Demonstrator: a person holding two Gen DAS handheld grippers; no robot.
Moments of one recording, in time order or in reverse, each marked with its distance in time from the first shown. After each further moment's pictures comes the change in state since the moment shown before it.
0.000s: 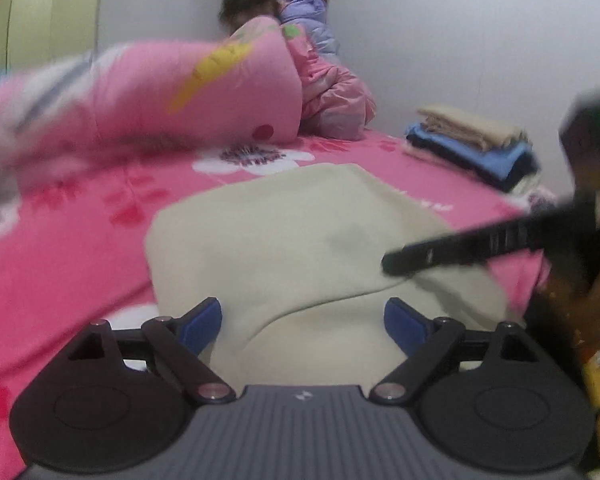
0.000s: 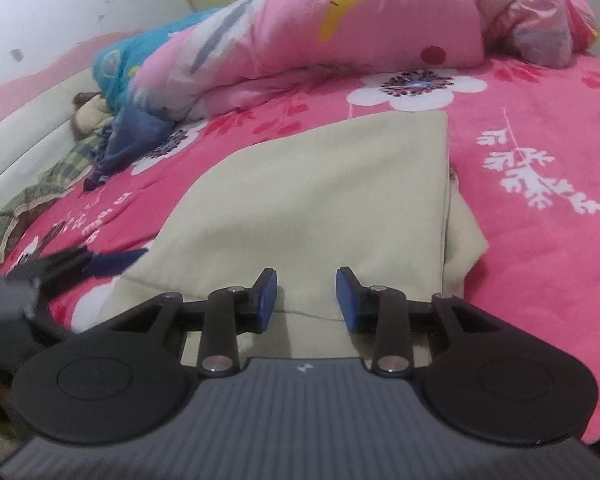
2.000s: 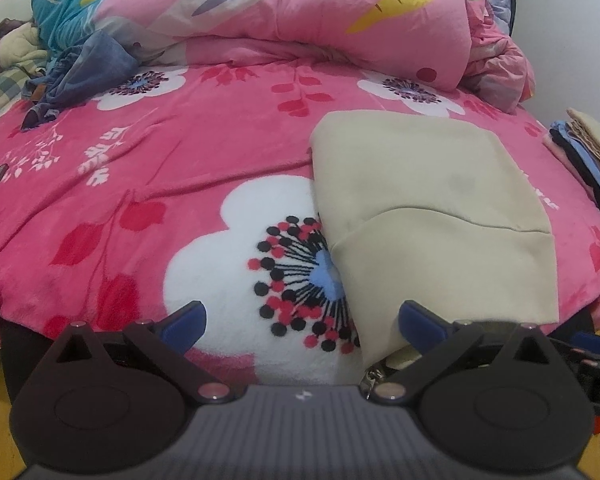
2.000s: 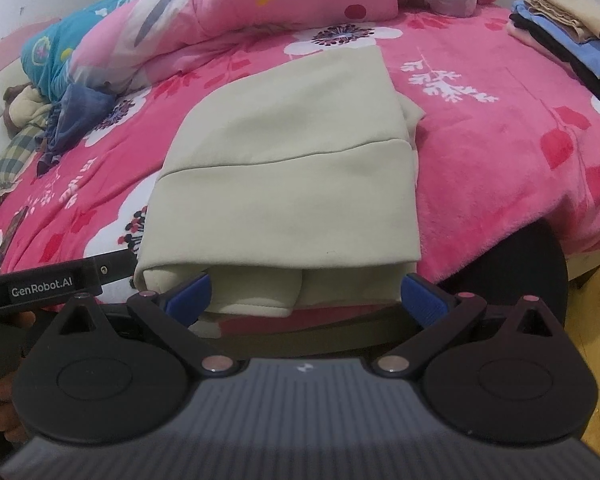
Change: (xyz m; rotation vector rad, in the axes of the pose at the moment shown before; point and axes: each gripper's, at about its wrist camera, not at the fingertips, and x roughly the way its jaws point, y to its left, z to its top) left arm -0.077 0.010 -0.011 -0.375 0.286 0.356; right arm -0.062 0.074 -0.061 0.144 0.119 -0.266
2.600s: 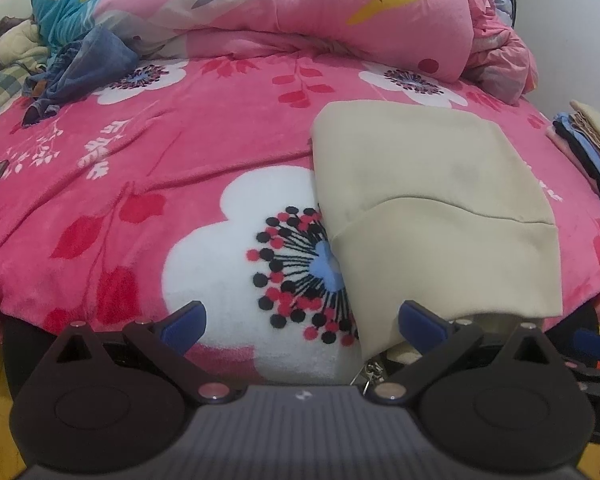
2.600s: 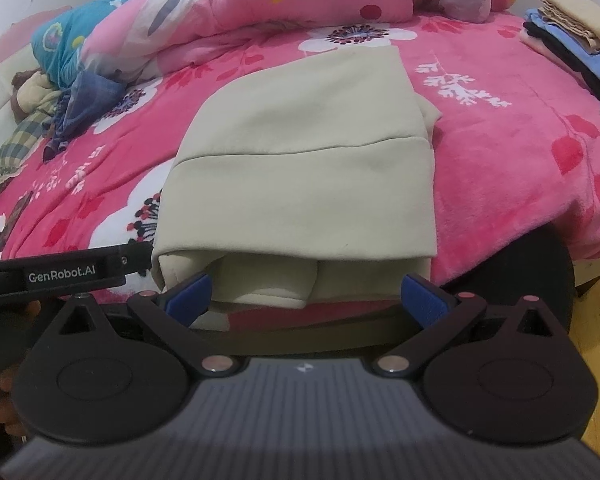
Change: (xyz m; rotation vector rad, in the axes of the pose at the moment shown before) left arm 0.004 0.000 -0.001 0.001 0.024 0.006; right arm 0.001 0.008 -0.002 -0.045 0.008 0.009
